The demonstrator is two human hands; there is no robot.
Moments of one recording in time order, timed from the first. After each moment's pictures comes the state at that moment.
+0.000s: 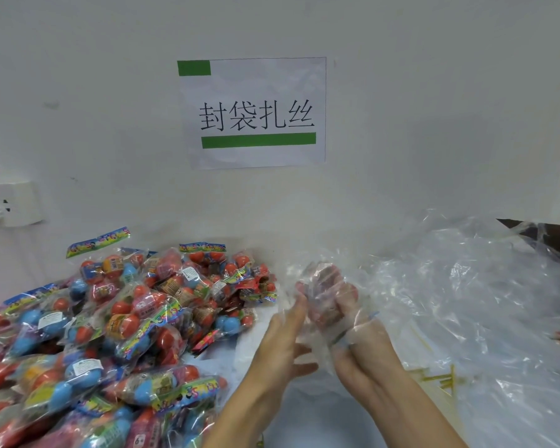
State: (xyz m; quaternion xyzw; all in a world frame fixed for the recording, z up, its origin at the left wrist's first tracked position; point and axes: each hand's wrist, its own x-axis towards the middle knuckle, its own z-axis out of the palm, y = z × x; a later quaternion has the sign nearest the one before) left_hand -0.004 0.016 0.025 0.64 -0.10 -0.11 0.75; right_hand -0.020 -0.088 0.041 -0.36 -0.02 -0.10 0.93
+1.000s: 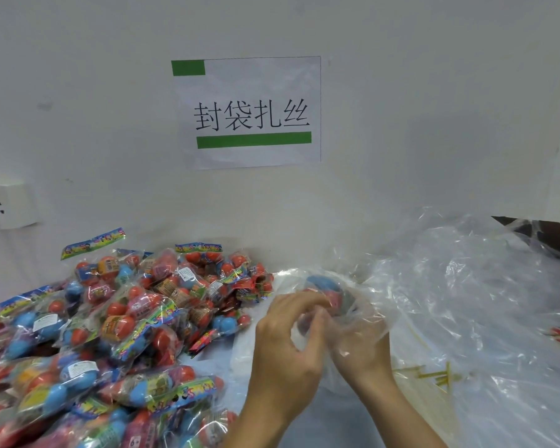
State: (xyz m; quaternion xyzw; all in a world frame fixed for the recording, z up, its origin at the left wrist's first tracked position) left_hand -0.020 0.008 0.030 0.71 -0.30 0.33 0.55; right_hand -0.013 -0.103 0.020 -0.70 -0.03 -0.34 0.63
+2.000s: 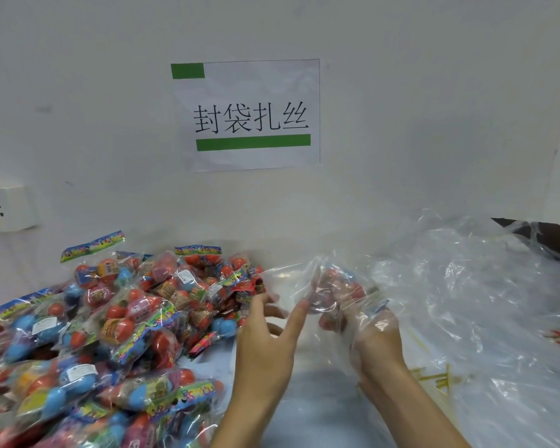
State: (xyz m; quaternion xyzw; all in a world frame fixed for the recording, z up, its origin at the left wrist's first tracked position) left_hand -0.010 0.019 0.030 0.76 -0.11 0.19 0.61; right_hand -0.008 -0.107 0.027 -0.44 0.03 -0.24 0.87
